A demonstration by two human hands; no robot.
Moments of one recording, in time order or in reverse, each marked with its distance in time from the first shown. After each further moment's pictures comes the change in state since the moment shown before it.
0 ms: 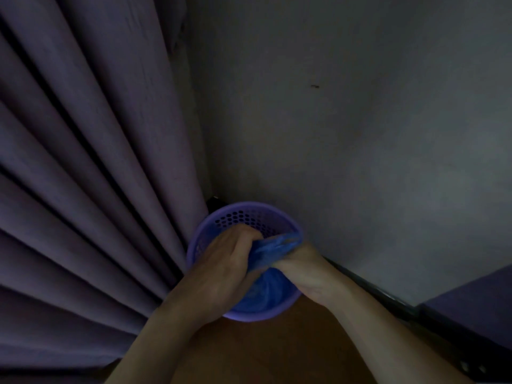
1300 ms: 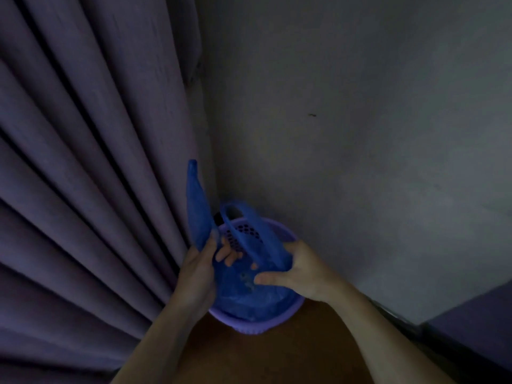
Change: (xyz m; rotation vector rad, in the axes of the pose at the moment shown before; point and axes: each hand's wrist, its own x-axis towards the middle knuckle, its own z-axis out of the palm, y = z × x) left_hand 0.007 0.000 0.003 -1.482 0.562 -0.440; right_hand -0.003 -0.008 -0.022 -0.297 -0.149 -0.271
